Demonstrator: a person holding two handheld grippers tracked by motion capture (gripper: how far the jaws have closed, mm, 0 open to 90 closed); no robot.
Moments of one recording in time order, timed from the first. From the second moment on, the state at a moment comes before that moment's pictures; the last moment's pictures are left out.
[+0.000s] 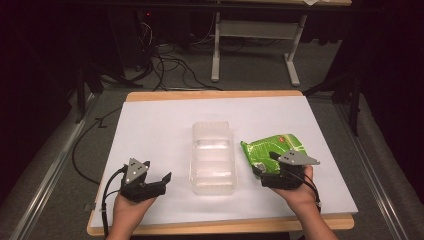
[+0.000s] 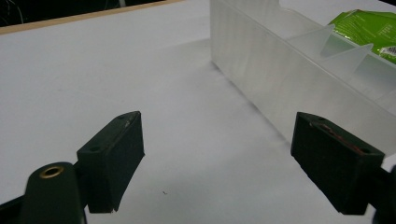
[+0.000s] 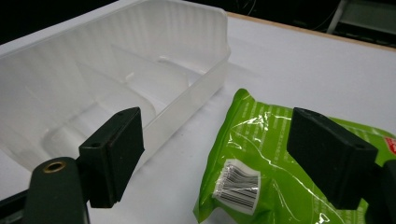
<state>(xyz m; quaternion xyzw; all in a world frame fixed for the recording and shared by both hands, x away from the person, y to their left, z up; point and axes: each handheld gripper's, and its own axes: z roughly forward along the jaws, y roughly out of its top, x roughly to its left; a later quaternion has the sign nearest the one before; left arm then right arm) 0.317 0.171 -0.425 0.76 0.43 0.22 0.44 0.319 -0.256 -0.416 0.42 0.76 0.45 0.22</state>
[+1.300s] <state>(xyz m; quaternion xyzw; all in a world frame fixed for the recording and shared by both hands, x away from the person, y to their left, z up) 0.320 0.172 -0.428 0.76 0.43 0.21 0.43 0.331 -0.282 -0.412 0.44 0.75 0.45 0.22</state>
